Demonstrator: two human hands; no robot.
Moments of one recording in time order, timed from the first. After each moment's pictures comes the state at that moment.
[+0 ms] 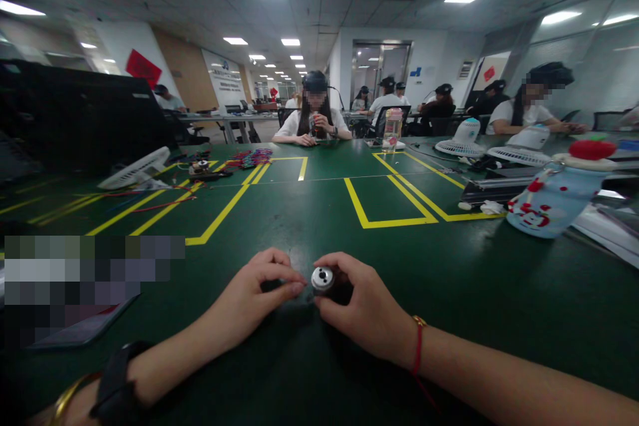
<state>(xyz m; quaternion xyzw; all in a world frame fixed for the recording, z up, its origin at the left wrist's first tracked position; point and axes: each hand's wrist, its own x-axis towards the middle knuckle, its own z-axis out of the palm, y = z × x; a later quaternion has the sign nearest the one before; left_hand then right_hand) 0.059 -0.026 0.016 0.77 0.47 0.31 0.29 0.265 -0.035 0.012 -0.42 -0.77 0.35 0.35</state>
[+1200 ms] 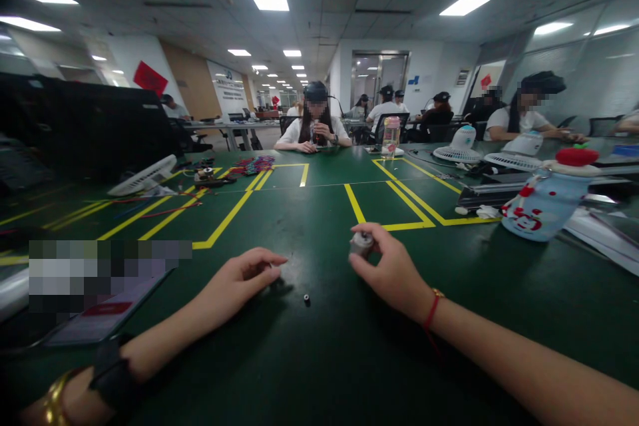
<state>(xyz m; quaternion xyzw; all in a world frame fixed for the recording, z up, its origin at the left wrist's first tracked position) 0.025 -0.016 0.012 0.72 0.50 0.32 0.36 0.305 -0.004 0.018 -0.49 -0.75 0.18 0.40</state>
